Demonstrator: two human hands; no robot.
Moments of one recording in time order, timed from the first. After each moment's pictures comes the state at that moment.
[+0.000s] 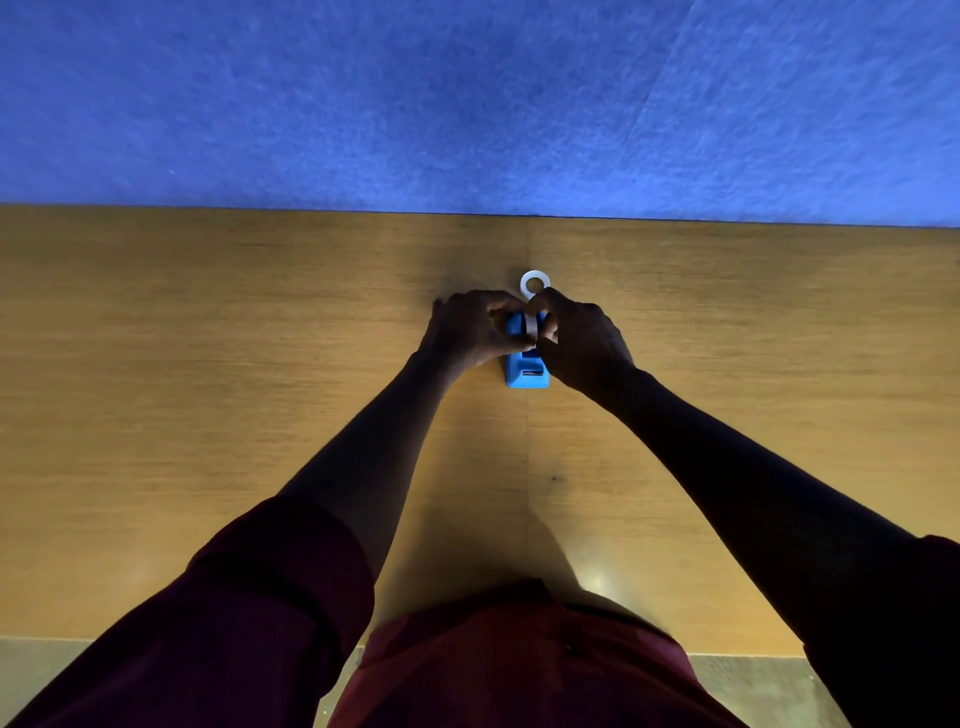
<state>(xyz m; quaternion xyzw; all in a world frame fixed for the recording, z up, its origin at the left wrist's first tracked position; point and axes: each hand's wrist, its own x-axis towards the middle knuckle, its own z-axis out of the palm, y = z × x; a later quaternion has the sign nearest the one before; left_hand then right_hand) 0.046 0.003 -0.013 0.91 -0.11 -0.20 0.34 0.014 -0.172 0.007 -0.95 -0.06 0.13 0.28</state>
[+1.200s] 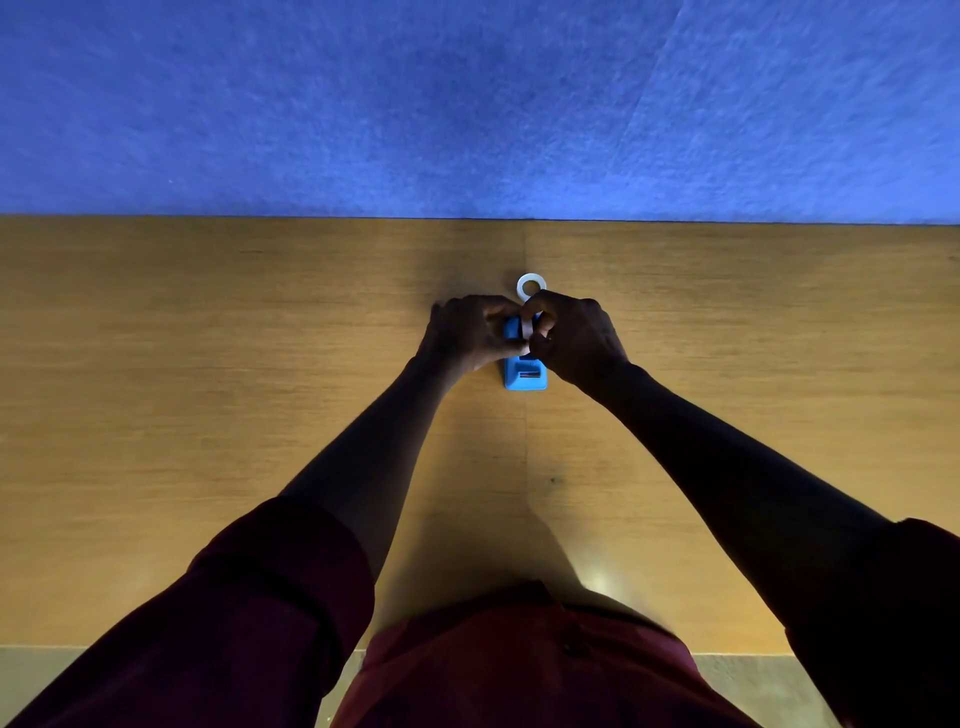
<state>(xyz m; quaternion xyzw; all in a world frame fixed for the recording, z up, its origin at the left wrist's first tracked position) 0.044 0.002 -0.012 0.92 -0.11 -0.20 0.32 0.017 -0.173 0.007 -0.94 -0.05 0.09 0.31</state>
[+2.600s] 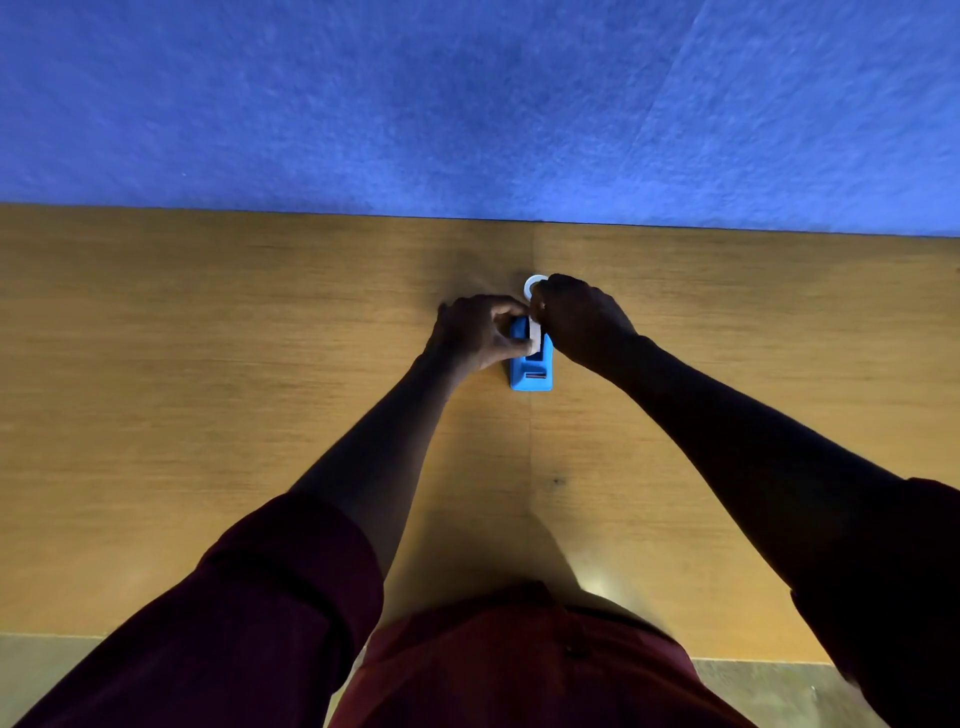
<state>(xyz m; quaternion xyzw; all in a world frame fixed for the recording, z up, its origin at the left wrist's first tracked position) 0.045 0.001 -0.013 0.92 -0.09 -0.20 0.32 0.048 -0.172 0.011 -0.97 -0.15 0.12 0.15</state>
